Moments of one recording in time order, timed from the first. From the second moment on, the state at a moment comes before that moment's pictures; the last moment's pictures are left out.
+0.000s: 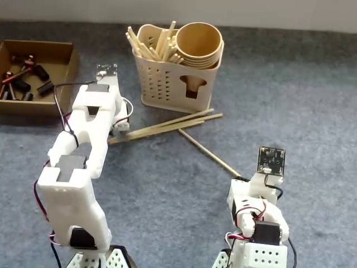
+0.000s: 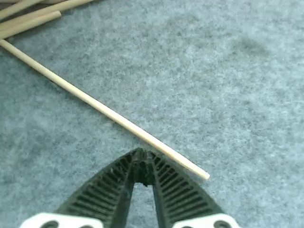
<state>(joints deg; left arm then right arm) -3.6 22.7 4.4 68.0 15.5 1.8 -104.1 96.0 64.4 -0.3</state>
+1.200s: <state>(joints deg) -2.0 9.6 6.3 82.5 -28.8 1.8 -104.1 96.0 64.4 -0.3</state>
